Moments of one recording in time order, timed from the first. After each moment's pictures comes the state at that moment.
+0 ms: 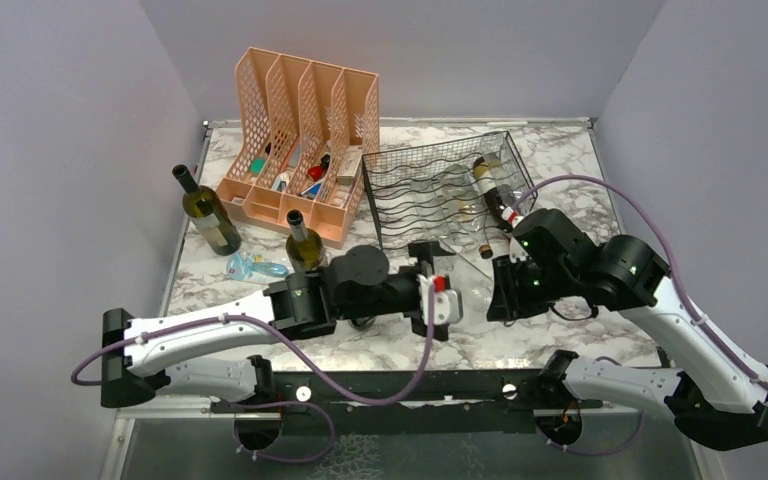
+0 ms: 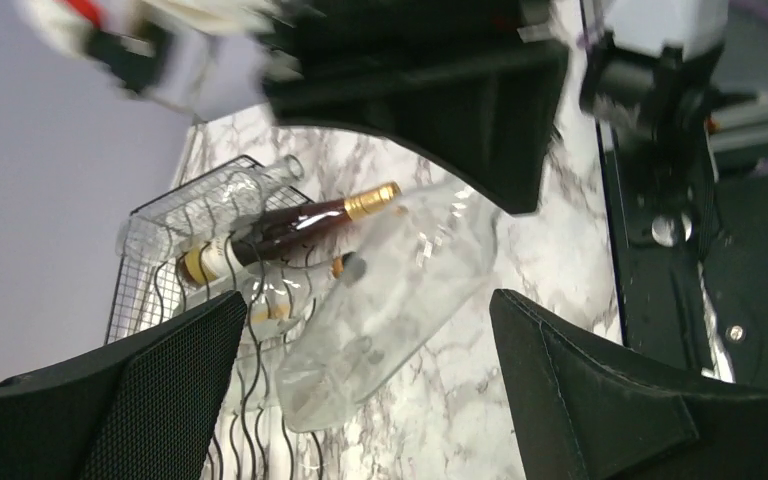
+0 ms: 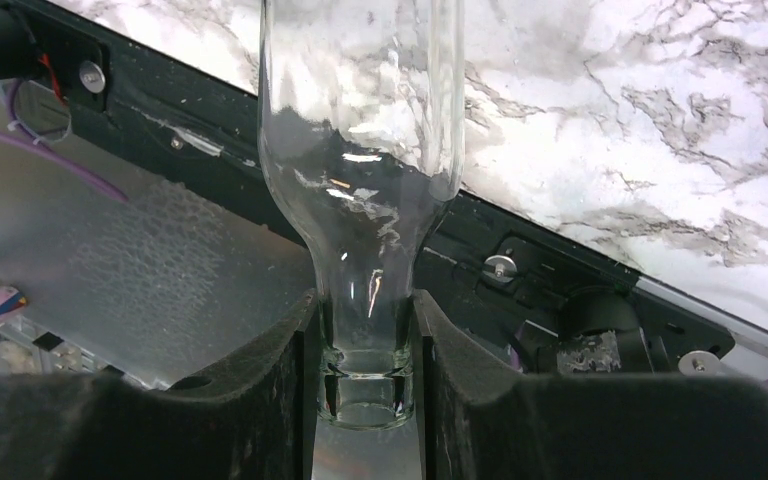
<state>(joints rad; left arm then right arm) -1.26 1.09 1.09 -0.14 0.10 0.48 0.85 1.00 1.35 -1.40 -0.07 0.57</state>
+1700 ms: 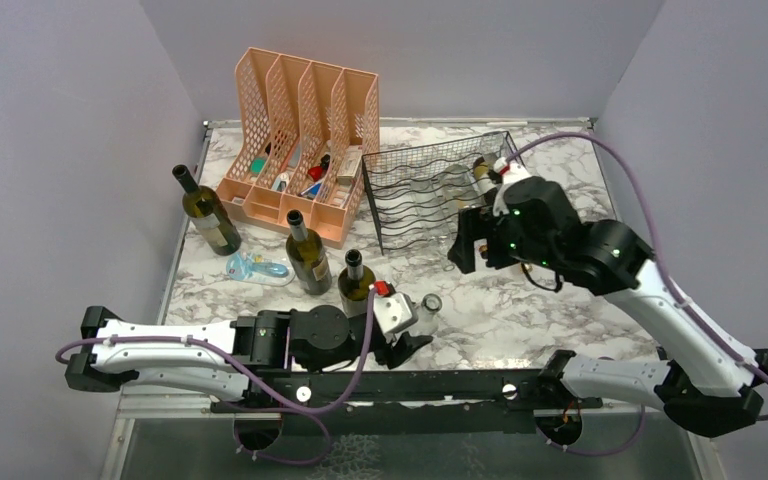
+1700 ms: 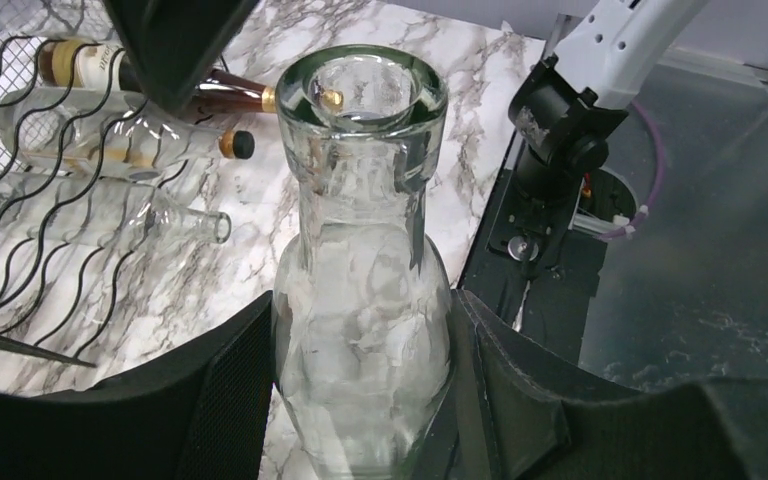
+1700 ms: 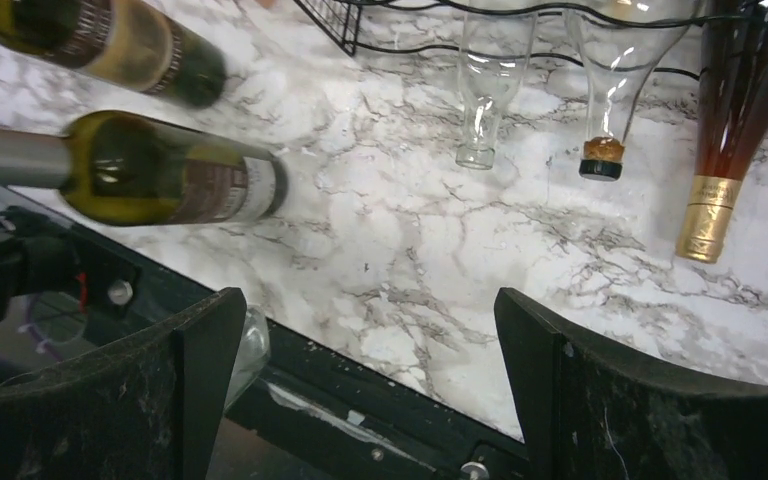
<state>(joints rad) -1.57 0.85 0.81 -0.16 -0.37 -0.07 0.85 1.09 1.43 -1.06 0.20 0.46</state>
